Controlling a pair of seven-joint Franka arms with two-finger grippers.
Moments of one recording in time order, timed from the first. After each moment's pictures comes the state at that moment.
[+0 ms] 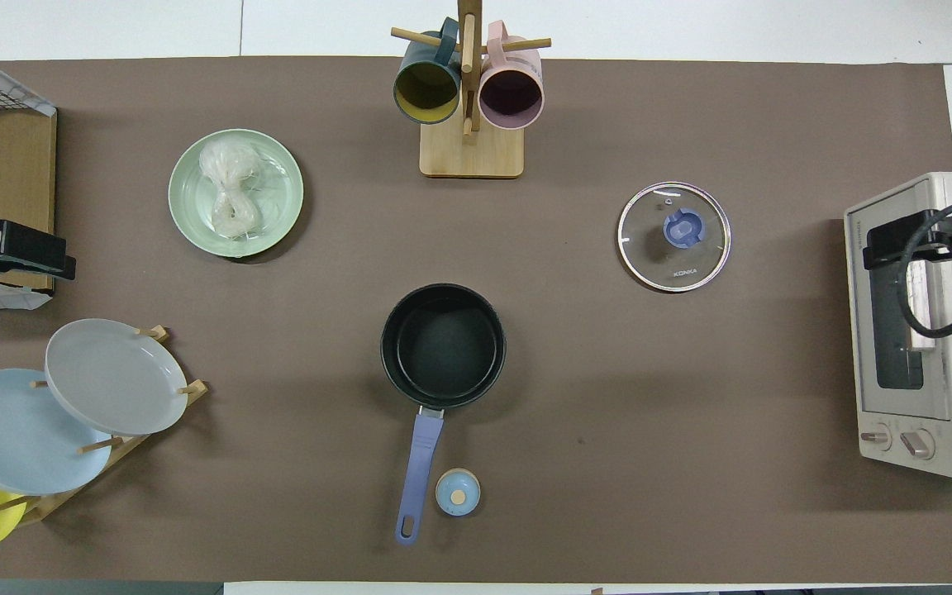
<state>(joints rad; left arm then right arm) -0.01 -0.01 -0.07 -1.59 -0.02 1.56 -0.02 0.07 0.02 -0.09 -1.61 0.05 1.62 0.00</state>
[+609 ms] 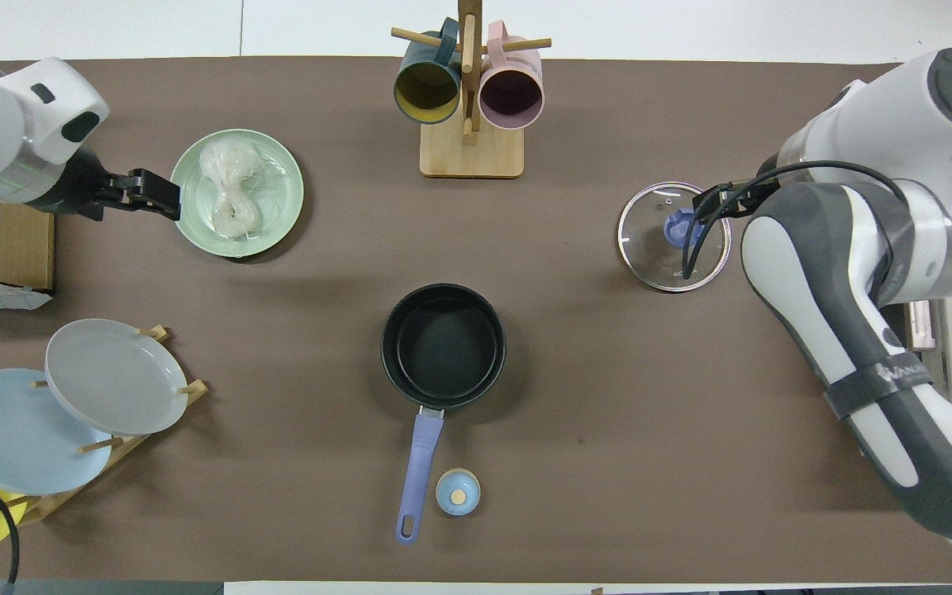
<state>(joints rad) -0.05 0.24 -0.08 -1.60 -0.02 1.84 -0.02 0.18 0.26 -0.09 -1.74 0.05 2.03 0.00</state>
